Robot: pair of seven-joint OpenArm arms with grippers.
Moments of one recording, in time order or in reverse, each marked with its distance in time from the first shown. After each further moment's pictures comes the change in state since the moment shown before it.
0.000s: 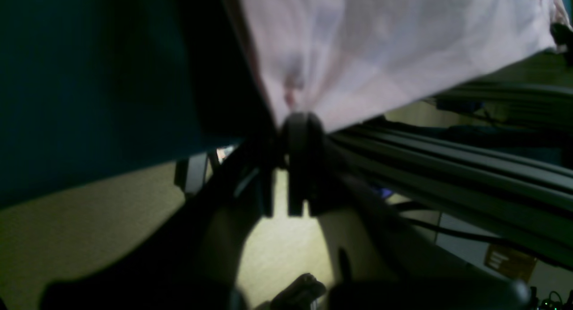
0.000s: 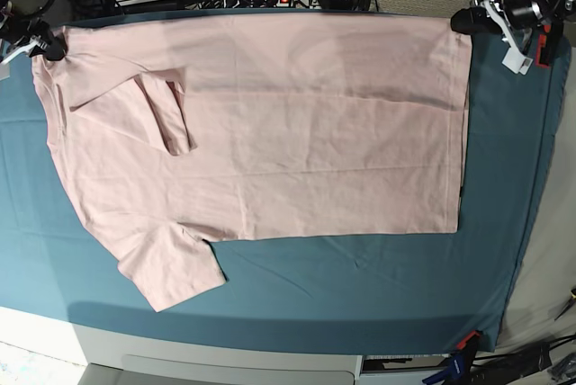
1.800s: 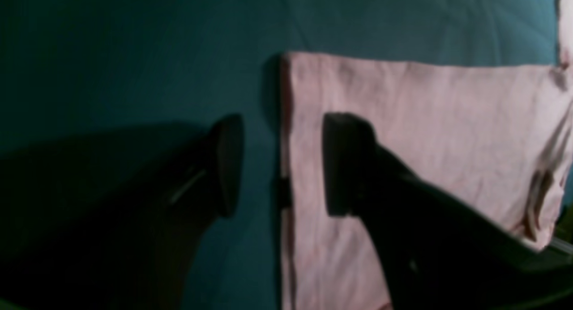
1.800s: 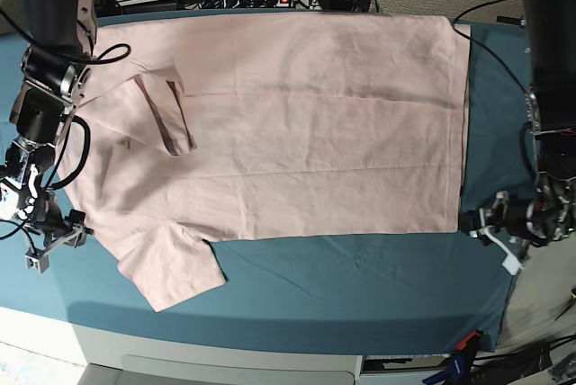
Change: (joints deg) left arm -82.2 -0.7 29.6 -76.6 22.1 0.1 -12.2; right arm 57.0 -3.3 -38.1 -23.9 -52.0 -13.0 33.4
